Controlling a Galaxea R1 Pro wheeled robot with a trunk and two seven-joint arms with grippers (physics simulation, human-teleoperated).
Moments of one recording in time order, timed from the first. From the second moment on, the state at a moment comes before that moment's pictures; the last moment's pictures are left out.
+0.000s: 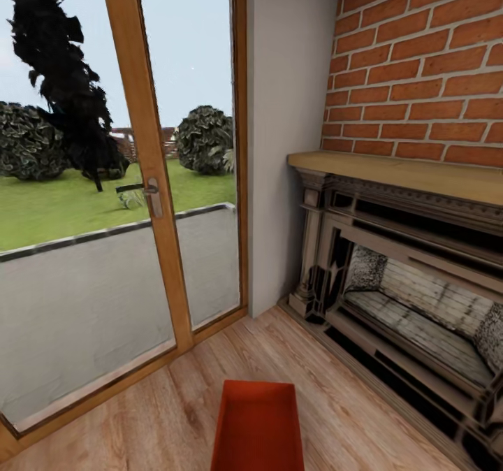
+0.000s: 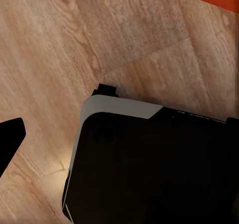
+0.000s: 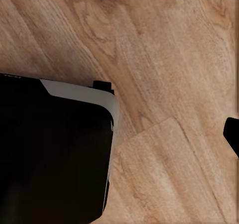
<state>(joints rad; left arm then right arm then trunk) -0.27 0.00 -0.02 0.00 0.26 0.01 0.04 -0.23 -0.03 0.25 0.03 -0.08 -0.07 -0.03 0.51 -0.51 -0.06</state>
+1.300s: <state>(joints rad) -0.27 0.00 -0.02 0.00 0.26 0.01 0.04 -0.23 -0.02 0.24 0.03 -0.08 -0.06 -0.03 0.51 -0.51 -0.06</state>
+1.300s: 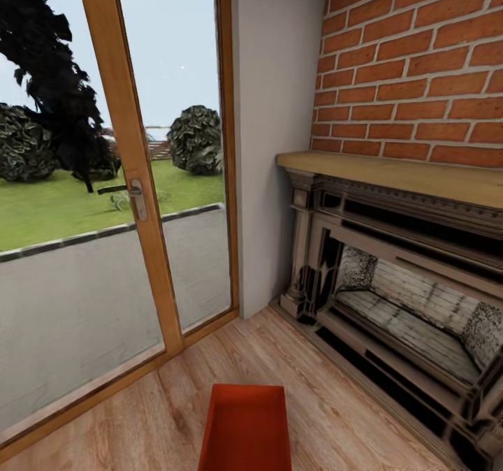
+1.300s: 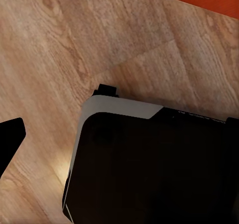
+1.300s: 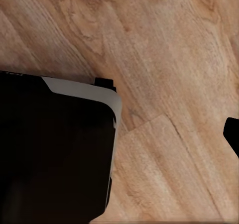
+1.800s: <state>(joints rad) -0.27 0.00 -0.02 0.00 0.26 0.01 0.04 -0.23 -0.02 0.25 0.03 -0.08 -0.06 -0.03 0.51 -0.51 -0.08</state>
